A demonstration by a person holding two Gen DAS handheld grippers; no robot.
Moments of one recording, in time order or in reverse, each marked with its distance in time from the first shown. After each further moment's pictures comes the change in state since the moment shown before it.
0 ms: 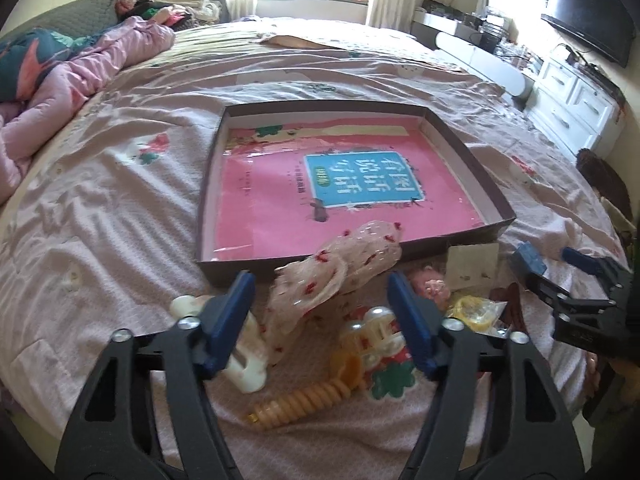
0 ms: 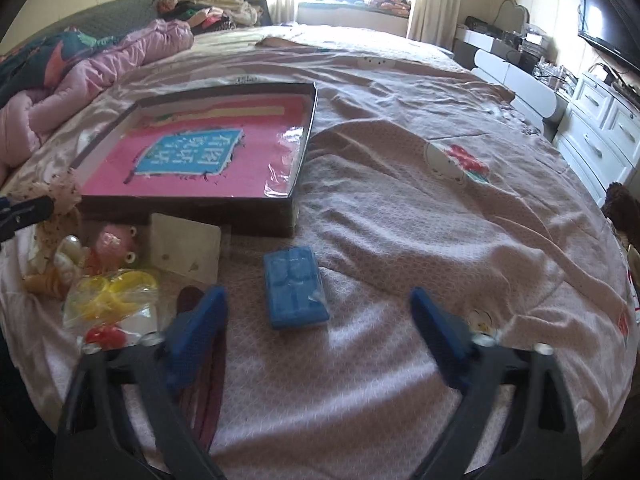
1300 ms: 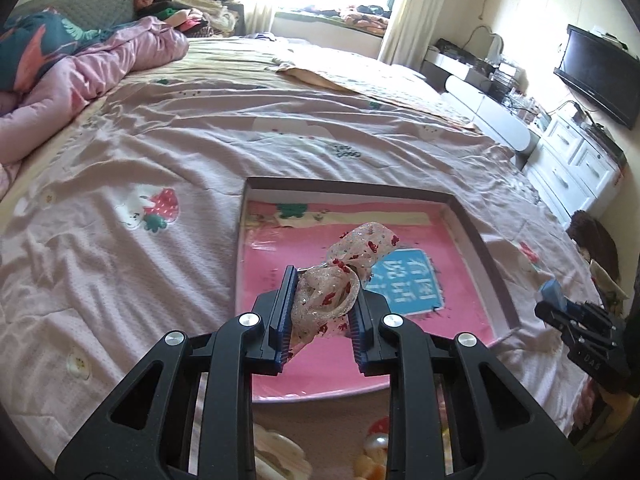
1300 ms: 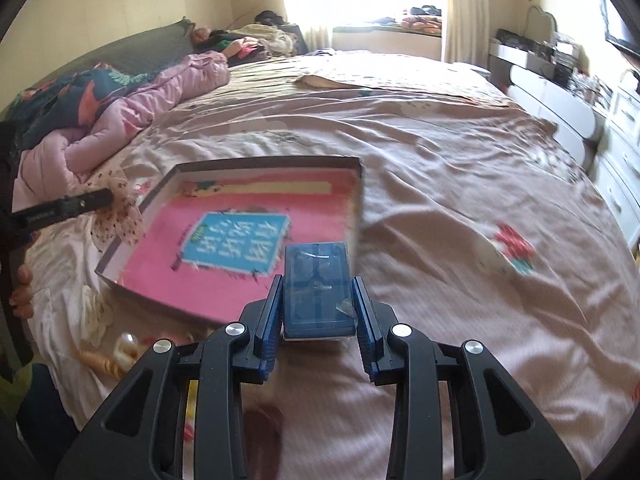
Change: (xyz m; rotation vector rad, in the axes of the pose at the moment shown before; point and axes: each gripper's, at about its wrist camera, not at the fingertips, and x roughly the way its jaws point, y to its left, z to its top) left arm 0.013 0.053 0.081 -0.128 -0.091 -0.052; right arm -0.008 0.007 0.084 -0.007 -0.095 0.185
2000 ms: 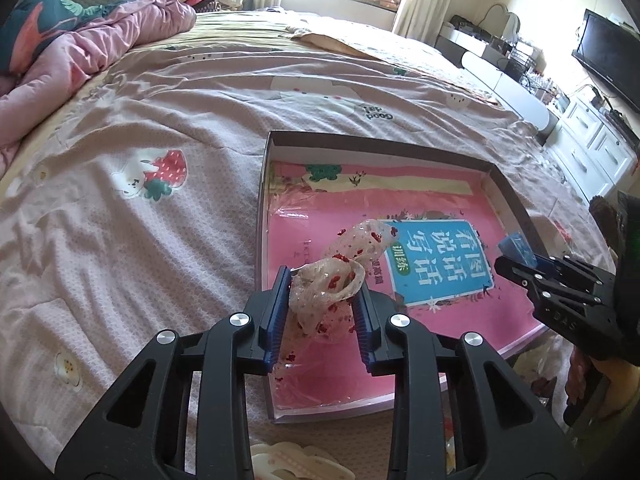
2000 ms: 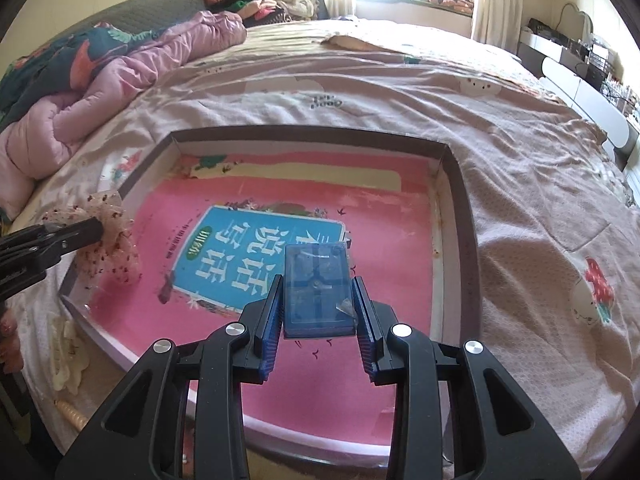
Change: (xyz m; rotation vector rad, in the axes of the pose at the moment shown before) left arm 0.038 0.022 -0.016 0.008 0.092 0.042; right arm 0.105 0.041 0.026 -0.053 0.128 0.012
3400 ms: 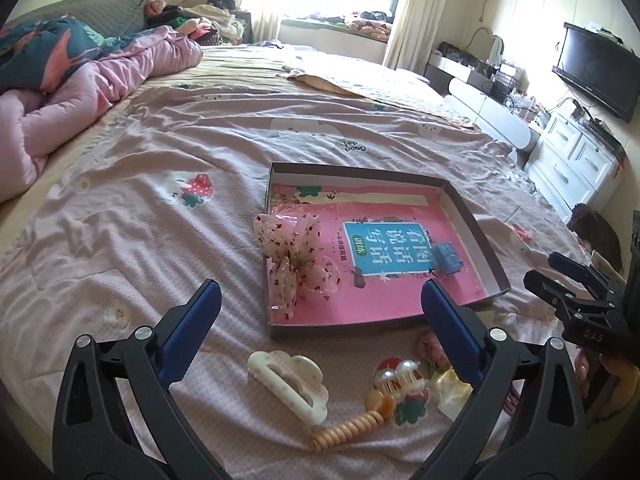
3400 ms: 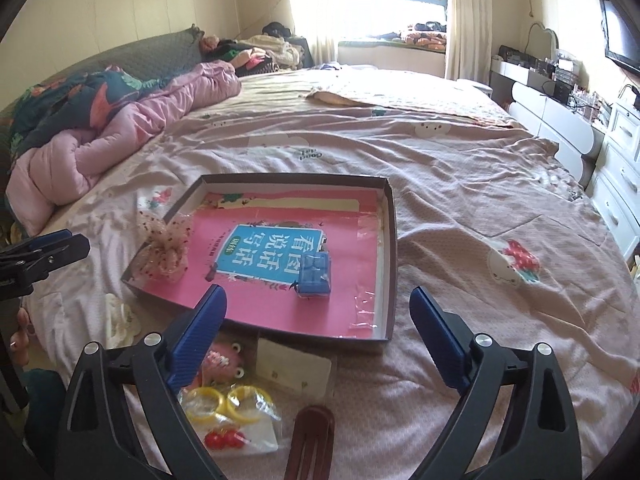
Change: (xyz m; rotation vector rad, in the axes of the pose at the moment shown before) left arm -0.102 -0.018 -0.032 0.001 -0.130 -0.008; right arm -0.130 0.003 -0.047 0.039 -0.191 -0.037
